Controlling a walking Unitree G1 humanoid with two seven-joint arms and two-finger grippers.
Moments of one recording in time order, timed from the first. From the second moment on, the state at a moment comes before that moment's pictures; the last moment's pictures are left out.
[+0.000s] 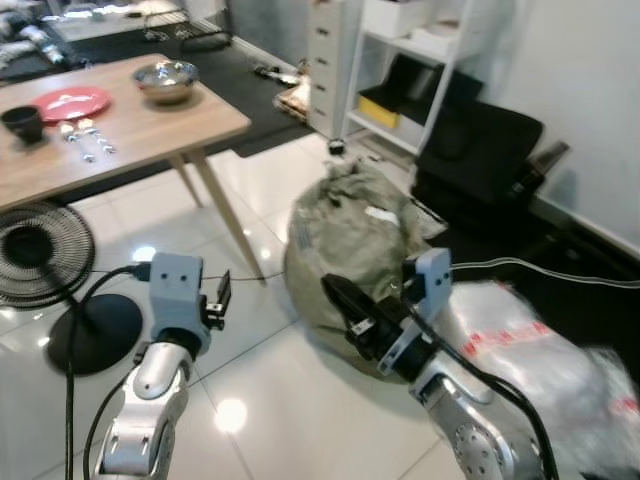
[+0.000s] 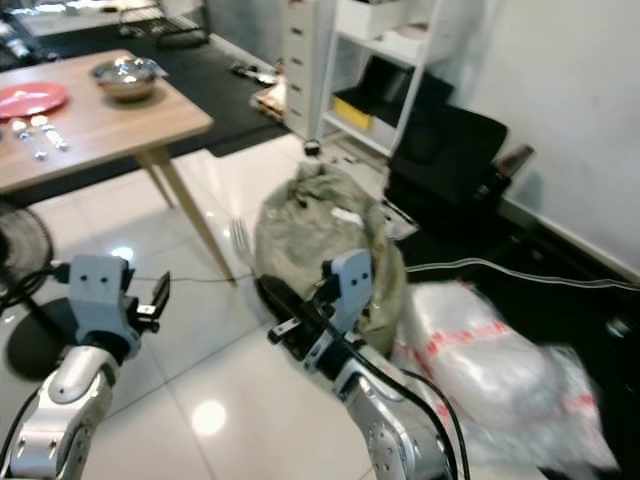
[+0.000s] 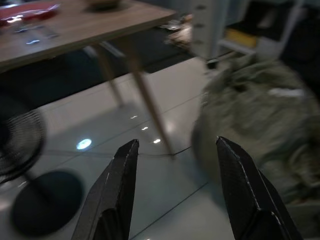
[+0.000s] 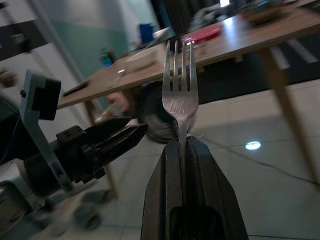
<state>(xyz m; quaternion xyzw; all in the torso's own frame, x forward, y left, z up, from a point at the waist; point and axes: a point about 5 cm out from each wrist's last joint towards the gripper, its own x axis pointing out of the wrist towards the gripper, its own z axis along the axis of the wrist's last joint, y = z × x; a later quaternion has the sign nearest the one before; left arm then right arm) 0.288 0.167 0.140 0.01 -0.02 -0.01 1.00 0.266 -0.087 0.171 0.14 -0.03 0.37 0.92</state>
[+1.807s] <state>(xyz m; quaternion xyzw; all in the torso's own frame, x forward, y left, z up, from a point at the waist) 0.296 0.177 0.147 0.04 -0.04 0.06 1.00 0.274 -0.088 0.176 0.14 -0.05 0.35 0.93</state>
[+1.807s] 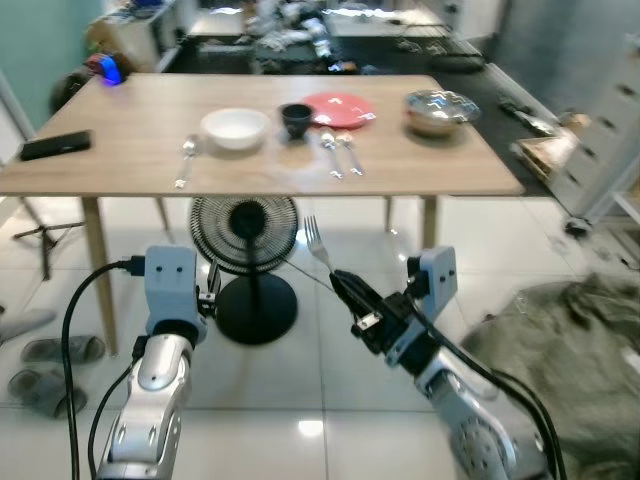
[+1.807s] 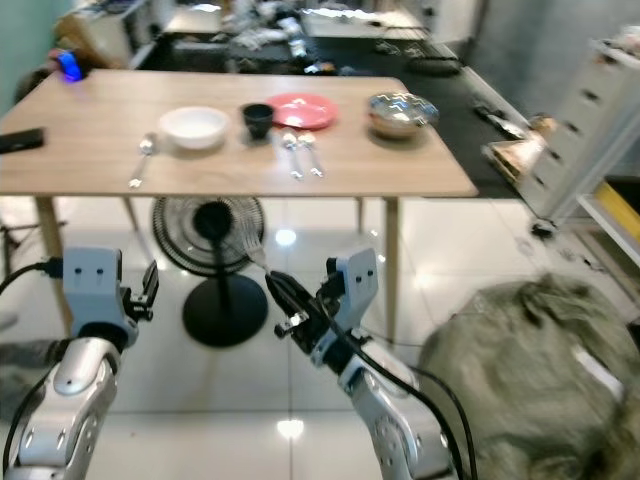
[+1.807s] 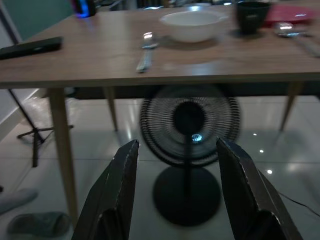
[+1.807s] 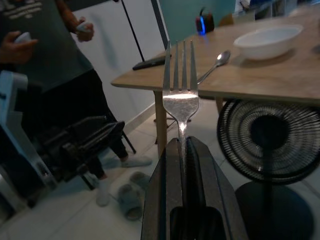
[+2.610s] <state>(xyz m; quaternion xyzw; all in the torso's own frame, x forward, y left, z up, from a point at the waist) 0.294 0.177 0.147 0.04 -0.04 0.06 1.00 0.292 -0.113 0.174 0.16 -0.05 0.23 0.96</state>
